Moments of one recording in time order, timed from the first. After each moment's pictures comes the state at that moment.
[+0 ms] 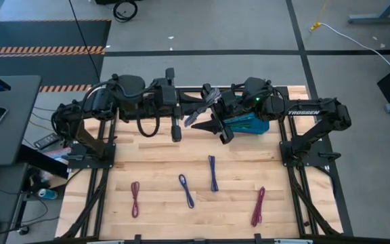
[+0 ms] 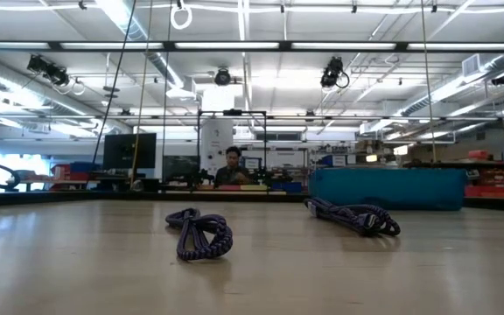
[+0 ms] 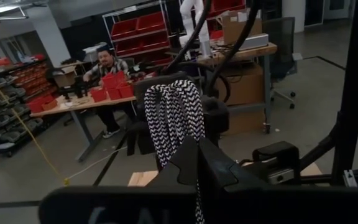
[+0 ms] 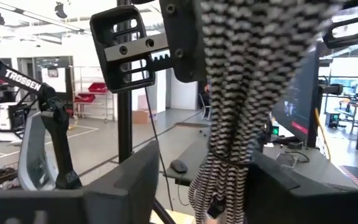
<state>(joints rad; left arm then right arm) -0.12 1.64 2.19 -0.57 -0.29 0.19 -0.05 1.47 1.43 0.29 -0.44 0.05</state>
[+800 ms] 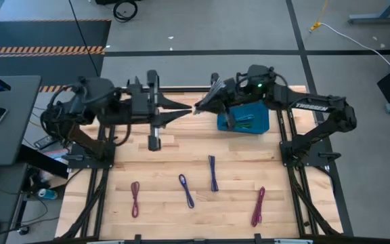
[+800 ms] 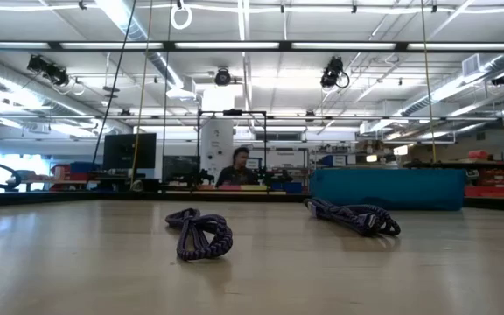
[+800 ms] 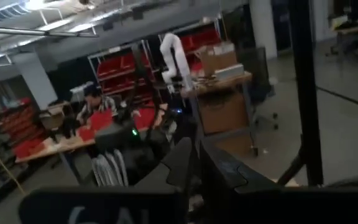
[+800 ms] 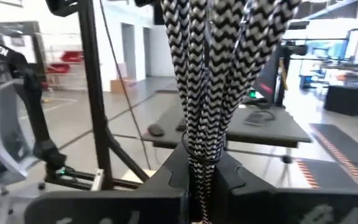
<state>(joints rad) -0.22 1.56 2.19 -0.54 -0.29 0.28 -0.20 1.39 1.42 0.03 -0.46 0.00</state>
